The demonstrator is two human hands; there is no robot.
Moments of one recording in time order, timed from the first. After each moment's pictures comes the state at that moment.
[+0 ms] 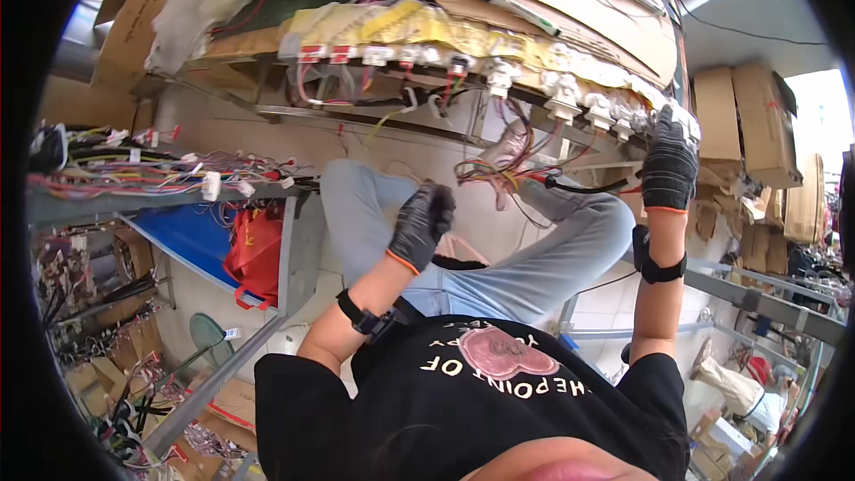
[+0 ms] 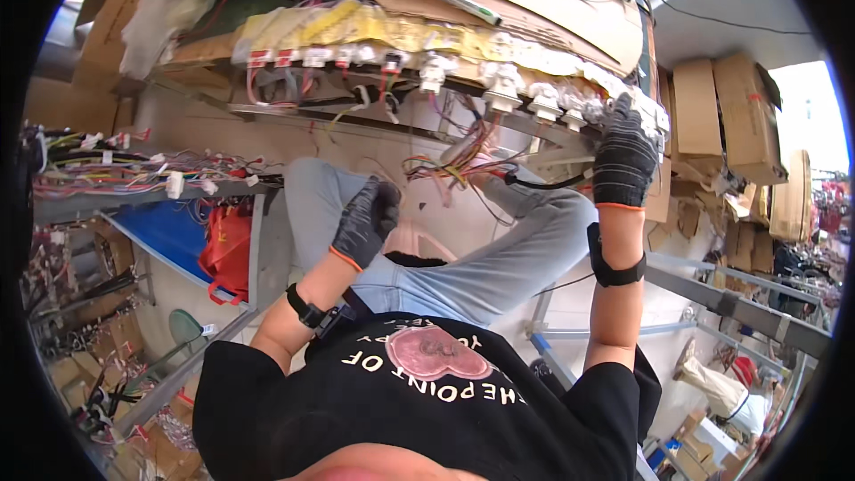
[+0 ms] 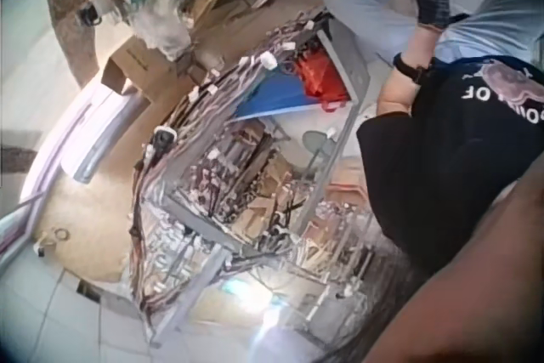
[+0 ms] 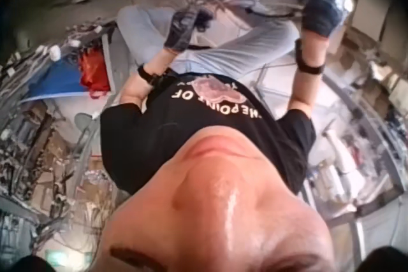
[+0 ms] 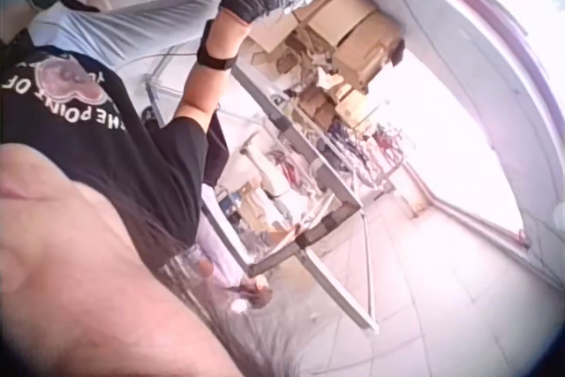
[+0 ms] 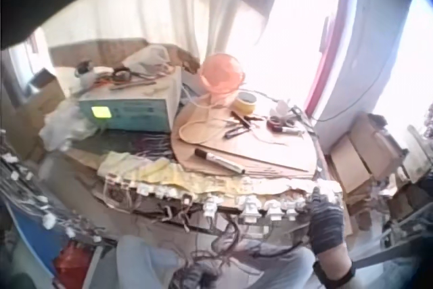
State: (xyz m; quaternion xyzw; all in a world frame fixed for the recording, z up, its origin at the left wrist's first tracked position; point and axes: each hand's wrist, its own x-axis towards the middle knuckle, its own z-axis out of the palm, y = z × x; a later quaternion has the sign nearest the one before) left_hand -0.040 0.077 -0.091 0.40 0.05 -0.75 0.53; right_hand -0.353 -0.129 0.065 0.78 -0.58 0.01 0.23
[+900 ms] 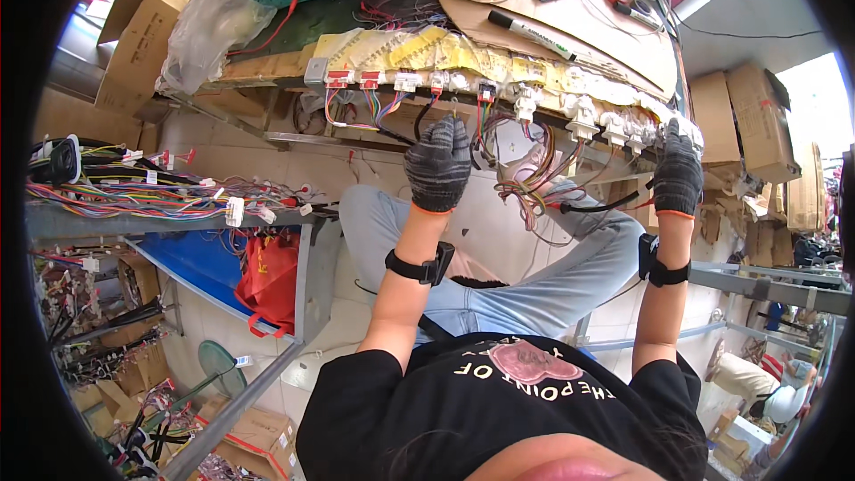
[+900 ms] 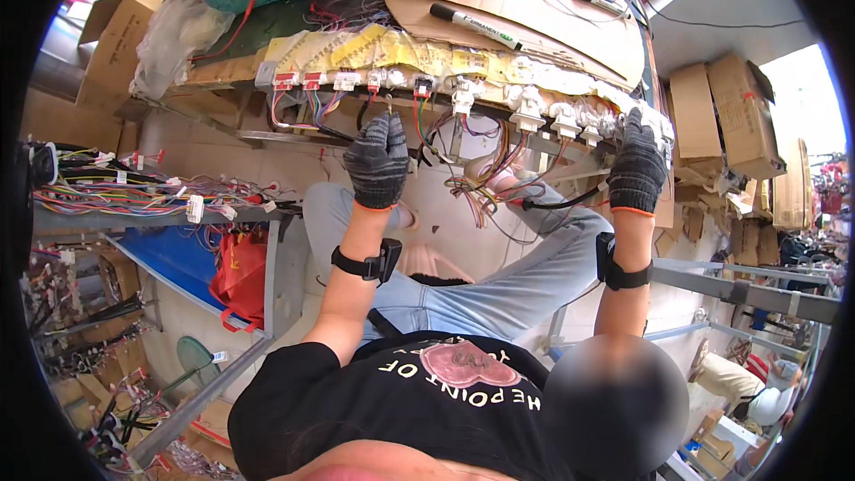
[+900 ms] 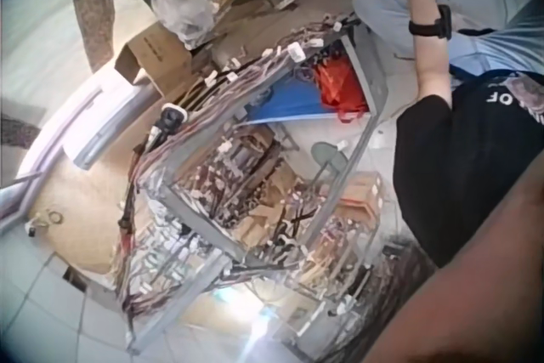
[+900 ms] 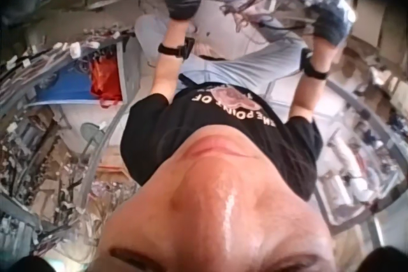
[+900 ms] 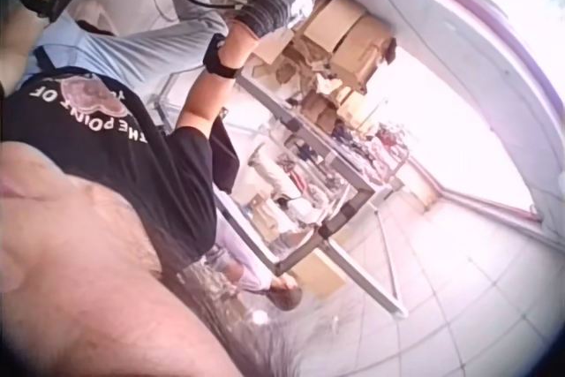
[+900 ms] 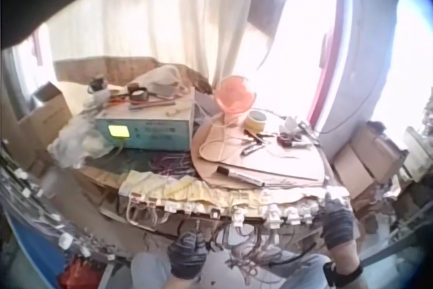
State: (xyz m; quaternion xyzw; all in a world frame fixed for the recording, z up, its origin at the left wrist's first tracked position) left_hand -0.007 -0.031 -0.026 0.62 -0.55 0.13 0.55; right_hand -0.338 -0.119 0.071 0.75 -0.64 0.01 0.20
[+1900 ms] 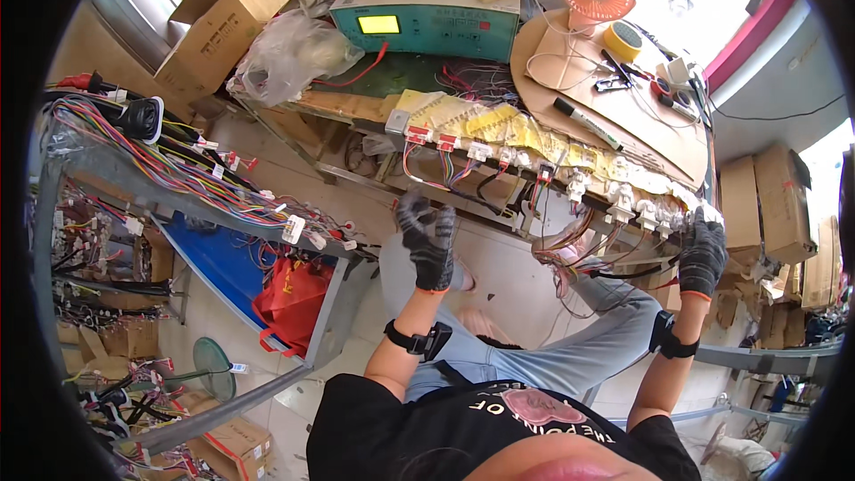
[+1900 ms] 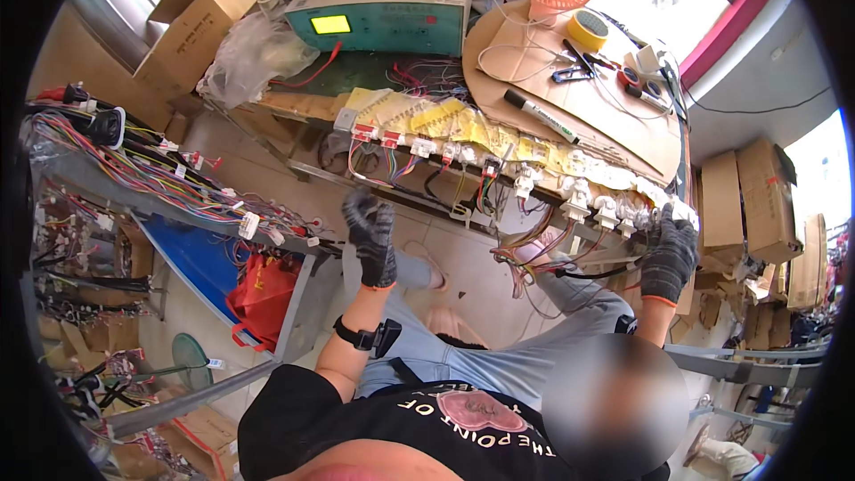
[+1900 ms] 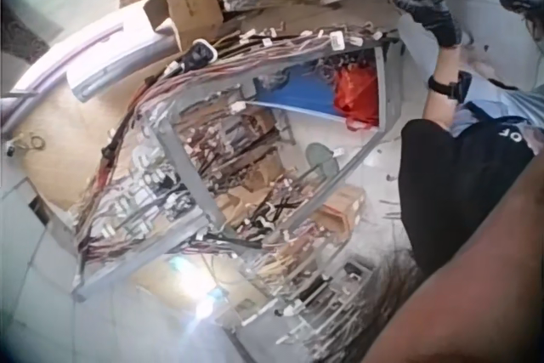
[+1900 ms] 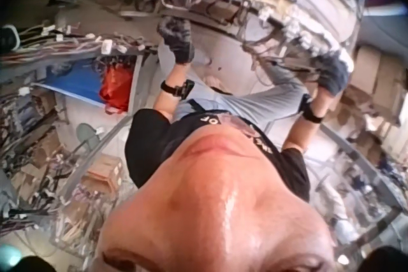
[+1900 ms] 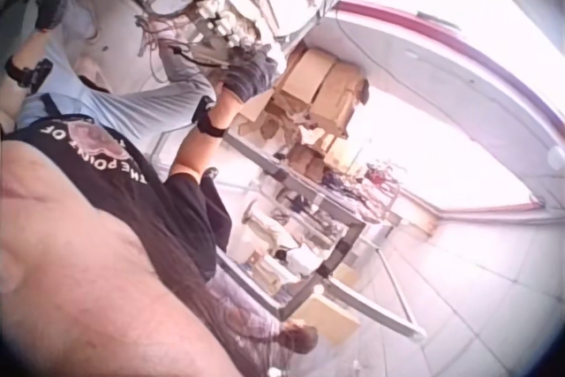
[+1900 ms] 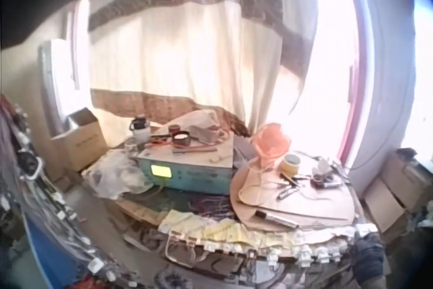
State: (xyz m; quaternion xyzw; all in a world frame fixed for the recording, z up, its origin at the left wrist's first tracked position) left_hand 0.049 0.022 -0.045 0.65 -0.31 -0.05 0.69; right_hand -0.330 -0.102 0.098 0.71 -0.69 0.04 0.14
